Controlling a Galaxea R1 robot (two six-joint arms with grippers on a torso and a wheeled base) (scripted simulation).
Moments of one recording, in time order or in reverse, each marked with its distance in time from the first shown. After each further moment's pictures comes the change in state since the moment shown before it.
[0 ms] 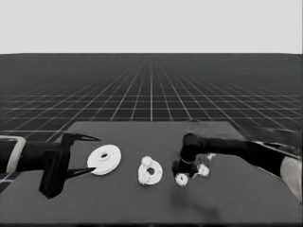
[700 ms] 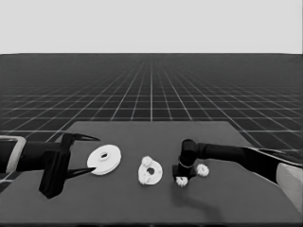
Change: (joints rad) left arm 0.000 0.000 0.000 0.000 0.000 0.000; right arm -0.071 0.021 -0.069 -0.063 0.036 -0.034
